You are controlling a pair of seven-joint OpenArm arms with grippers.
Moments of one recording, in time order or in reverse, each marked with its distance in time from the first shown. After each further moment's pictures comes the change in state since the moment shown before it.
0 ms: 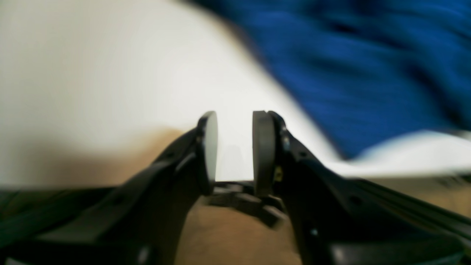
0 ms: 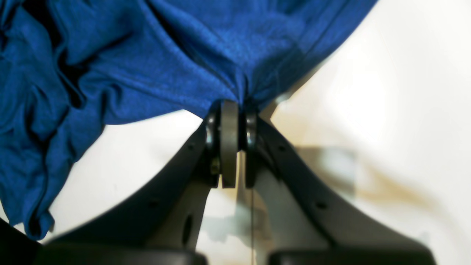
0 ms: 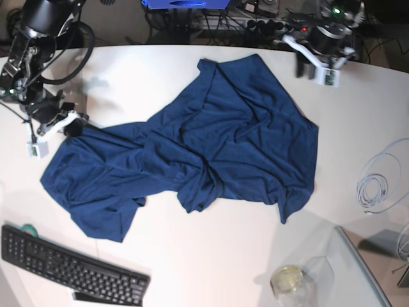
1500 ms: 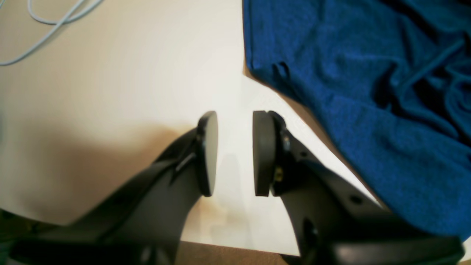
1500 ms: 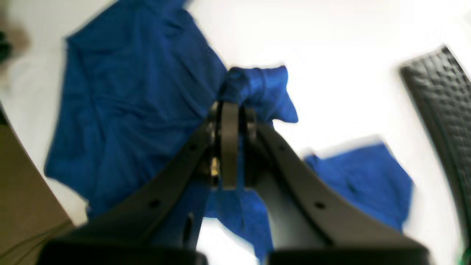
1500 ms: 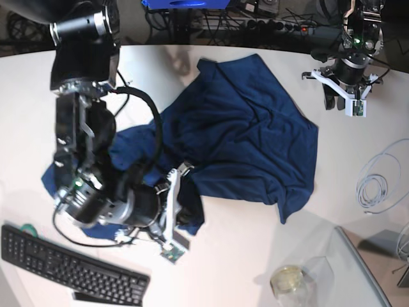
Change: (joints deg) left arm -8.8 -1.8 -9.9 -5.6 0.0 -0.2 0.8; right arm 19.5 -6.3 -39.3 18.1 0.5 5.6 -22.8
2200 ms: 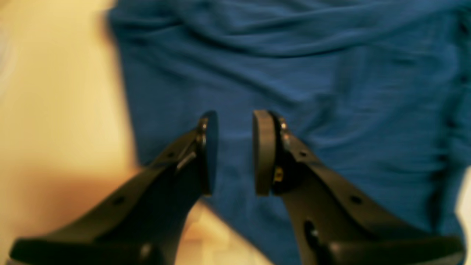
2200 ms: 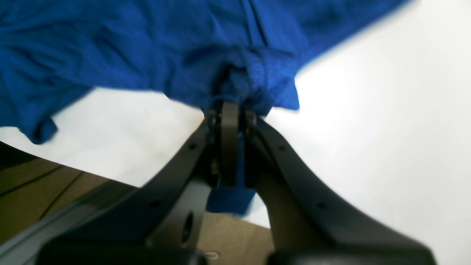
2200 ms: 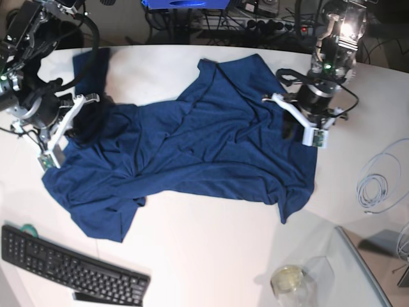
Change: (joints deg) left arm -11.0 -0.3 13.9 -0.2 -0.1 0.3 0.2; right arm -24.9 1.1 31.3 17.6 -0.6 -0.2 -5.9
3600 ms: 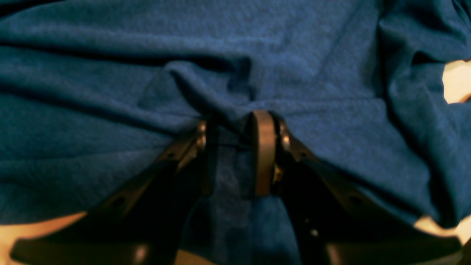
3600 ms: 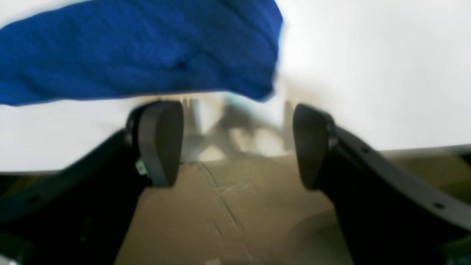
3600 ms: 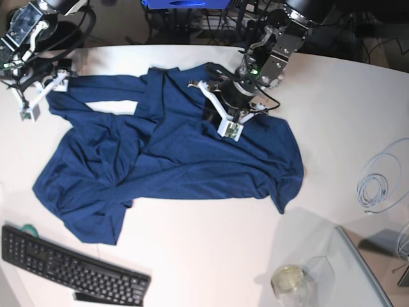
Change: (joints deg) left arm -11.9 10.1 21.0 -21.2 0.0 -0.3 -2.8; right arm 1.2 -3.2 19.6 -21.0 -15.4 0.1 9.6
